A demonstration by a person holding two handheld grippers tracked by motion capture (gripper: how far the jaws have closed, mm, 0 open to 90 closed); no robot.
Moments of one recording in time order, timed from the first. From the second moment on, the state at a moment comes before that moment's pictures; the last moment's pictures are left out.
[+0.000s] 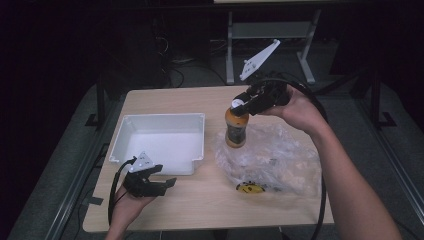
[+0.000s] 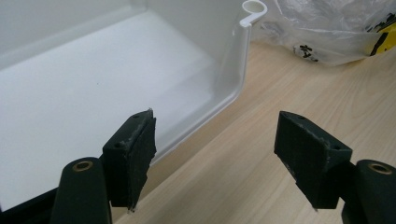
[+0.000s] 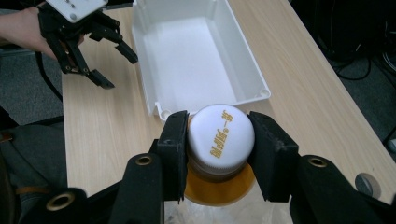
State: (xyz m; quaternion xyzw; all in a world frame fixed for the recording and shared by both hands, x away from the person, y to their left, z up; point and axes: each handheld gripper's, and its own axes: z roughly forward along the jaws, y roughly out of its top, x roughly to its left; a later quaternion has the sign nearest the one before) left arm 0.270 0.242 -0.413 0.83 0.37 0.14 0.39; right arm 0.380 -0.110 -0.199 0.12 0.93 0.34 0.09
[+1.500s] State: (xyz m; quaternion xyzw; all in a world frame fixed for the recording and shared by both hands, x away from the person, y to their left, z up) left arm 0.269 0.246 -0.417 0.84 0.37 0.14 0.38; right arm 0.395 -0.030 -0.203 0.07 0.93 0.35 0.06
